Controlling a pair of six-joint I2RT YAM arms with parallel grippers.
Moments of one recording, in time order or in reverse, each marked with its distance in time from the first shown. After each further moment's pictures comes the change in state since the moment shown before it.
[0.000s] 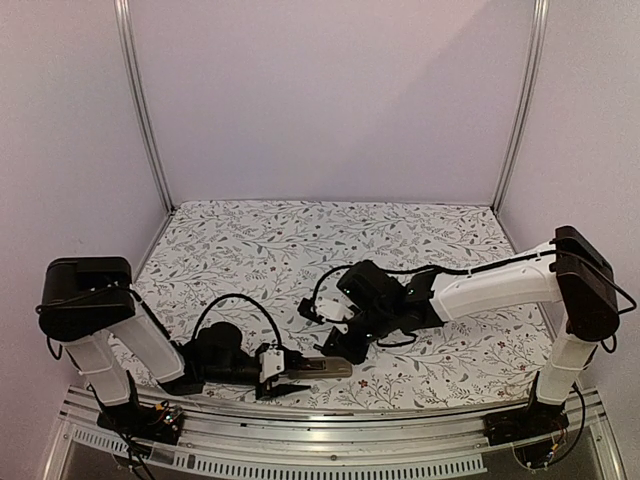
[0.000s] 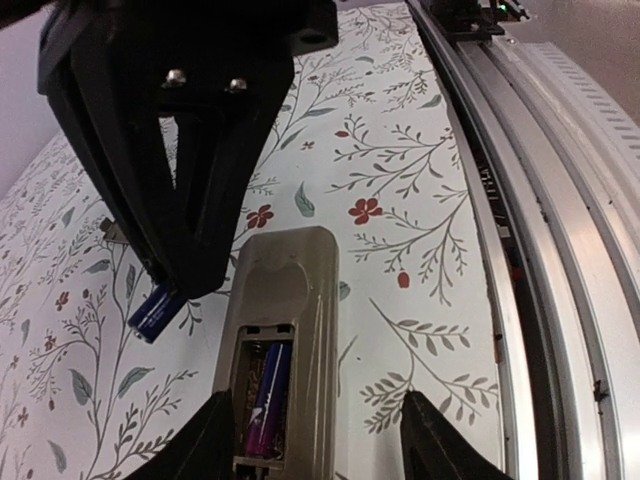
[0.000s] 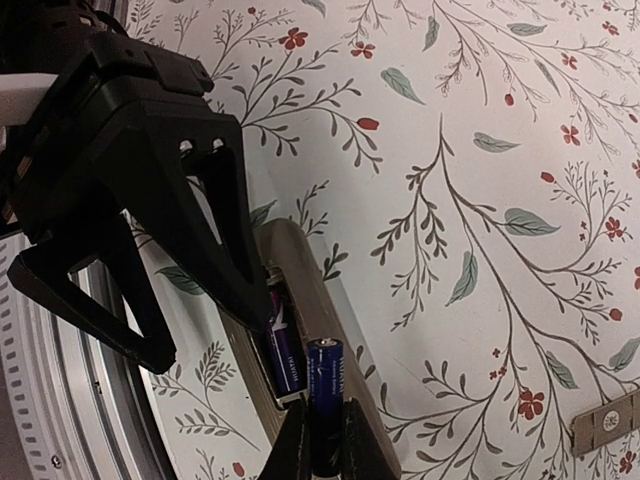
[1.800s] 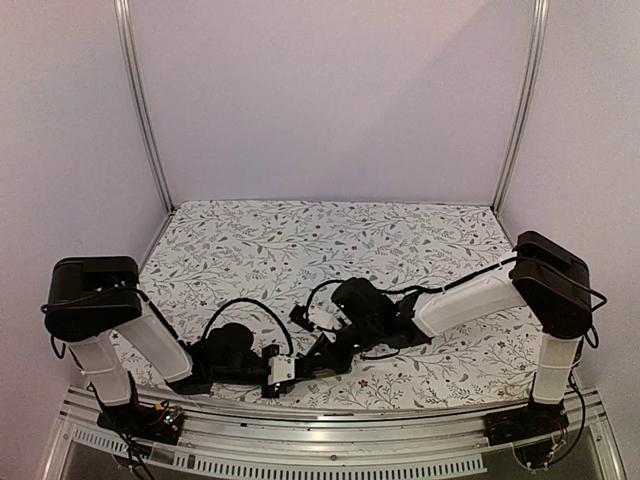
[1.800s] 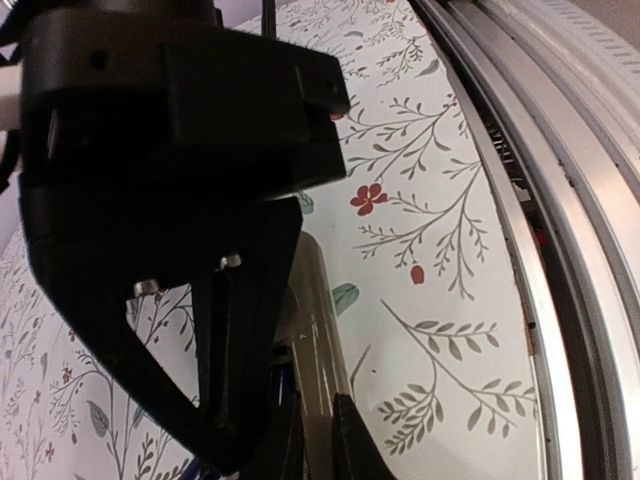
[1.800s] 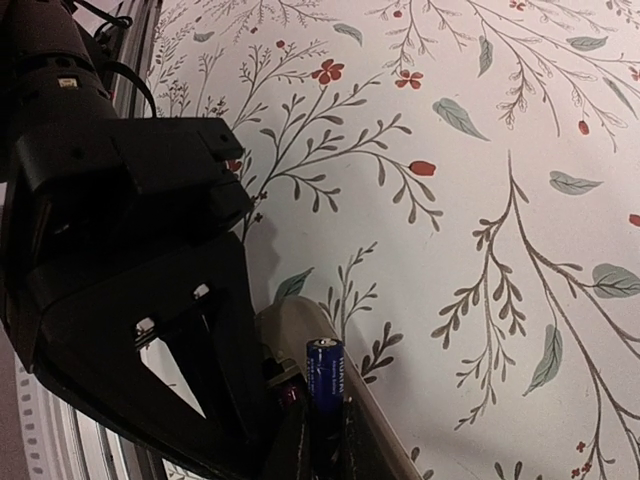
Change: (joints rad) left arm -0.027 0.040 0.063 -0.069 -0.048 0.137; right arm 0.013 0.142 -0.069 0.346 -0.120 0.129
